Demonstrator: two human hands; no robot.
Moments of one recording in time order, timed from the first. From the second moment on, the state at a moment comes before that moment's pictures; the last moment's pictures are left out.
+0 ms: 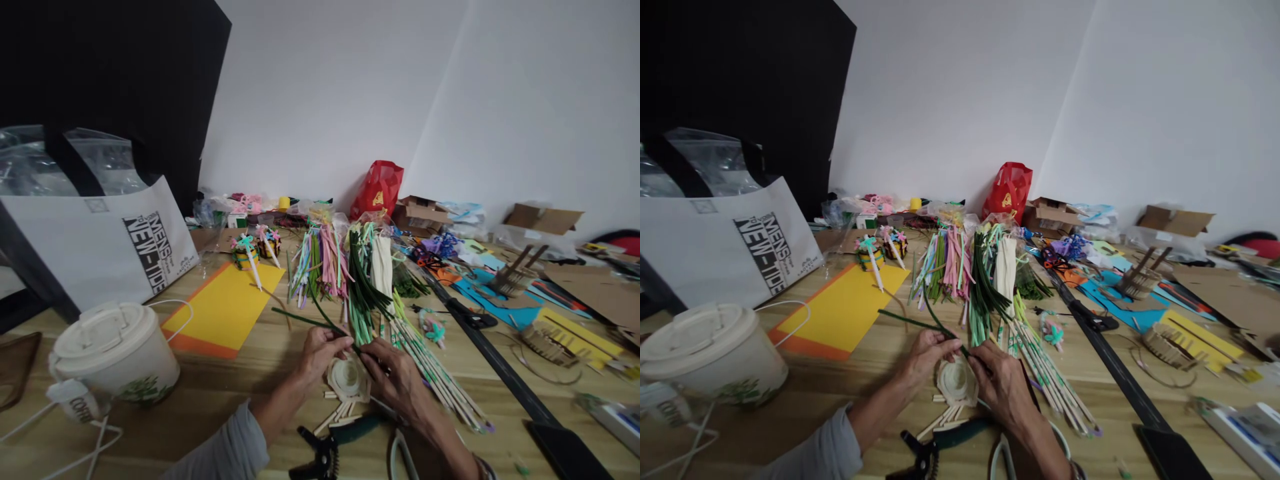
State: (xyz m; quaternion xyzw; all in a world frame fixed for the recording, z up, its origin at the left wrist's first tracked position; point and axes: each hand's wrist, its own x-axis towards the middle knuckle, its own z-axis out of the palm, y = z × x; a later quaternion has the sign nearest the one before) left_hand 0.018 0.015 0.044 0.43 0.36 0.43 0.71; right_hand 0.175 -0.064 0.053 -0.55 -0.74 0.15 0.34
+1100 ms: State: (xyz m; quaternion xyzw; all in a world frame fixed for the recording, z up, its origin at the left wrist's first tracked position) left_hand 0.010 -0.010 0.064 0.78 0.32 0.33 0.42; right_hand 0.160 -0.066 0.059 -0.54 -0.51 0.42 0.52
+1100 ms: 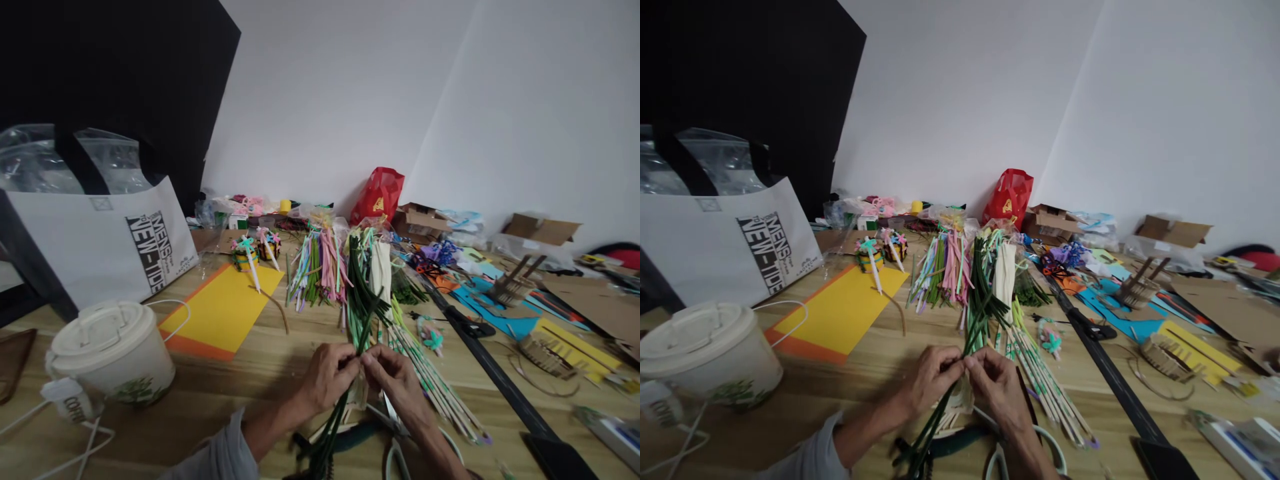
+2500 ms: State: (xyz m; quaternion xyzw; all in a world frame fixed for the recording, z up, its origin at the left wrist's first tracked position) left_hand 0.018 -0.010 0.045 0.40 0.14 0.19 0.89; right_hand 0.173 -0.059 0.042 -0.39 -0.41 0.60 0.56
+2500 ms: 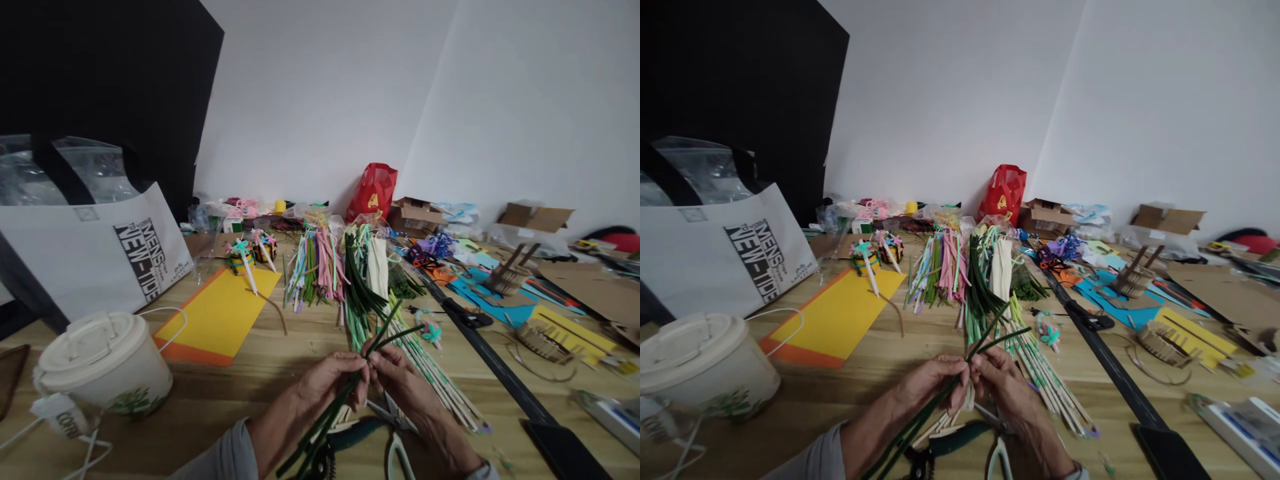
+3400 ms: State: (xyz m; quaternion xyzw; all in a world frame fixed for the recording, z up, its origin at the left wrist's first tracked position) left_hand 0.009 -0.032 0.075 0.83 0.38 0.30 0.28; right_hand 0.169 -0.059 0.045 -0.43 -0.48 0.52 0.56
